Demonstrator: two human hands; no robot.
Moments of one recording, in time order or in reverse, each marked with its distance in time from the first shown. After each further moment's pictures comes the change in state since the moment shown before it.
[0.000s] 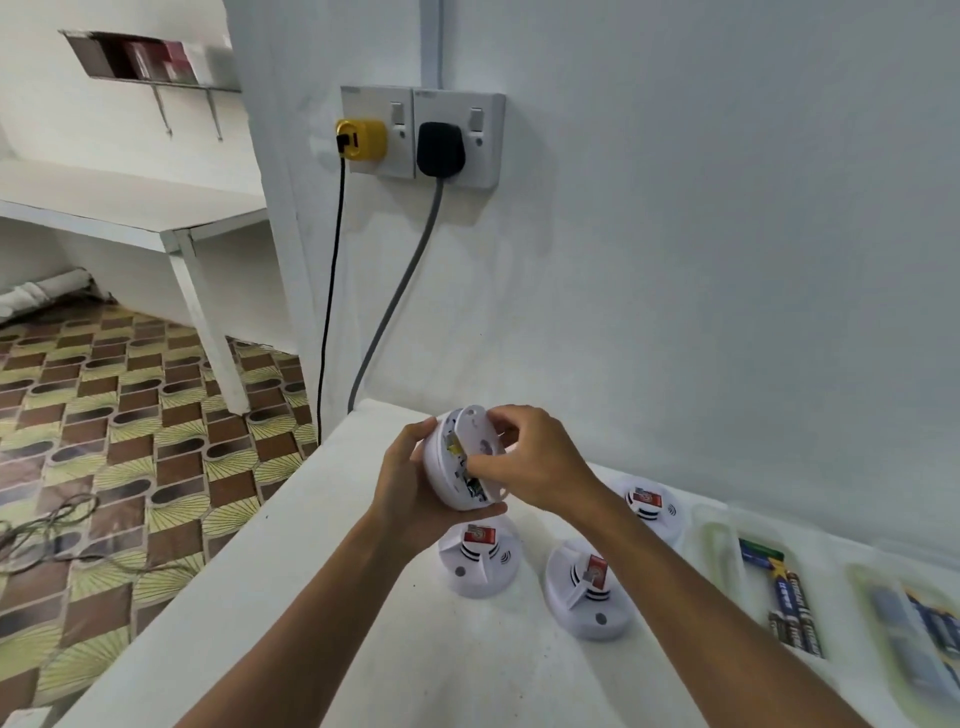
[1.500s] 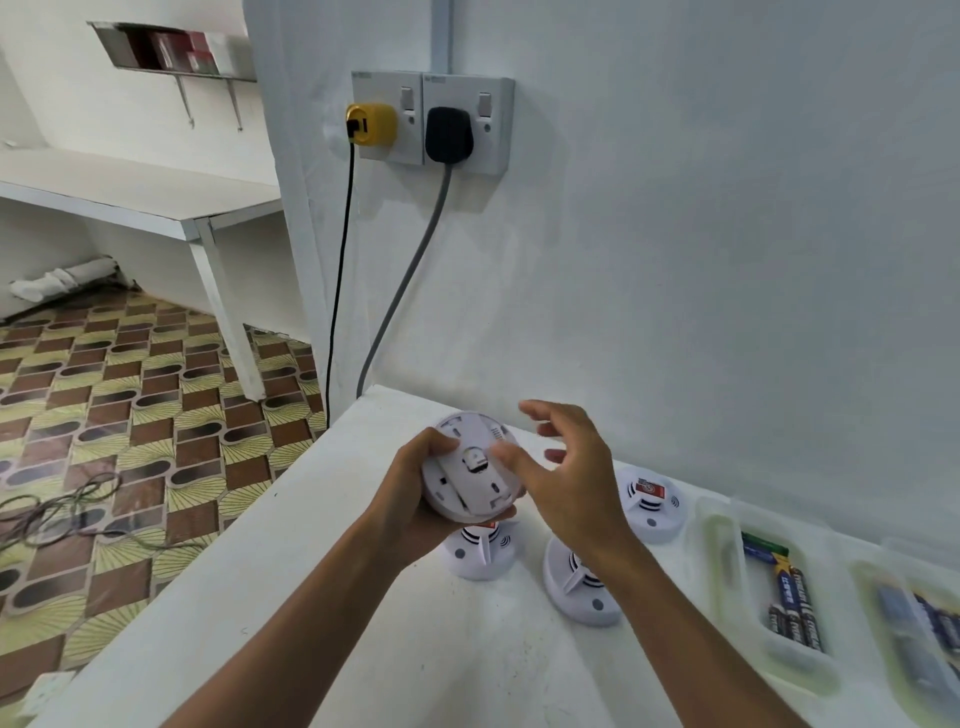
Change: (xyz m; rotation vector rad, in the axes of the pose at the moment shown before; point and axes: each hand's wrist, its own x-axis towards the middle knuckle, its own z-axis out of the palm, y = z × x) left_hand -0.030 -0.011 0.015 0.096 0.046 0.069; right_hand -0.041 0.022 0.003 0.270 0.259 0.006
